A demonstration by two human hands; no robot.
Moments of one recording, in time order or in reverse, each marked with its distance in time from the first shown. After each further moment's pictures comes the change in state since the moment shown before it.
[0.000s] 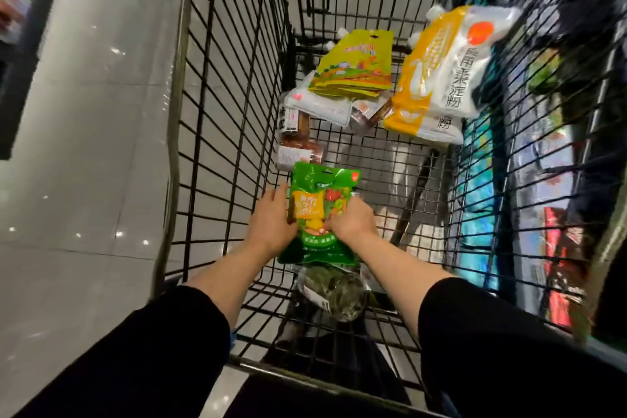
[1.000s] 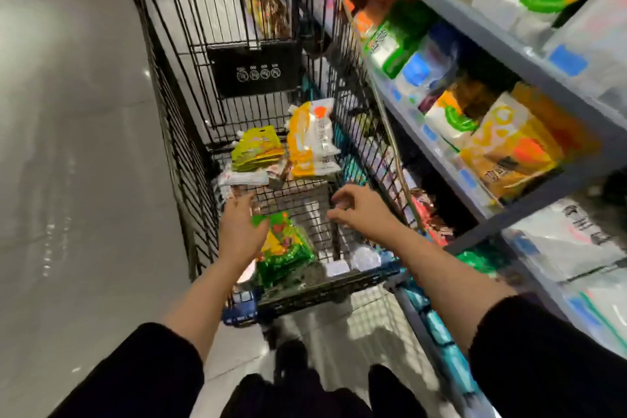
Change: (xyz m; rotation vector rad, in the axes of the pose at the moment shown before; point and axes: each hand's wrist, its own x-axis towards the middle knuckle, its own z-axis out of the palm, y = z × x) left_hand -0.088 0.044 -0.093 -0.135 0.208 0.430; right_hand -0.228 0.018 -0.123 0.251 0.387 -0.349
